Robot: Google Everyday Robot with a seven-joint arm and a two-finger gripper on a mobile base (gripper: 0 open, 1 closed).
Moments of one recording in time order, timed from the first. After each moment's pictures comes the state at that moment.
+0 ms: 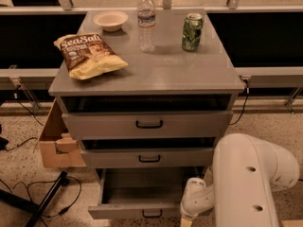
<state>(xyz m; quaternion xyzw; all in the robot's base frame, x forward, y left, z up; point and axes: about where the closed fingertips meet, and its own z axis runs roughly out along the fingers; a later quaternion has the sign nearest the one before) 0.454 -0.171 0.175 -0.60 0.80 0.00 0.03</state>
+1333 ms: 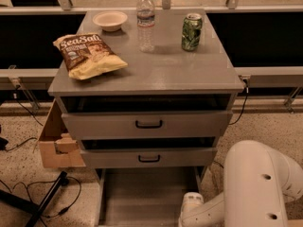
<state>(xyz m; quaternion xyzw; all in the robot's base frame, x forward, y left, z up) 0.382 -0.157 0.161 -0.58 0.81 0.02 0.01</state>
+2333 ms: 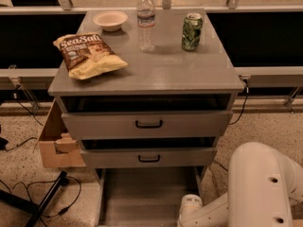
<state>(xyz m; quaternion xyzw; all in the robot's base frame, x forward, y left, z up) 0.369 -0.155 0.164 -0.57 0.82 0.01 0.00</state>
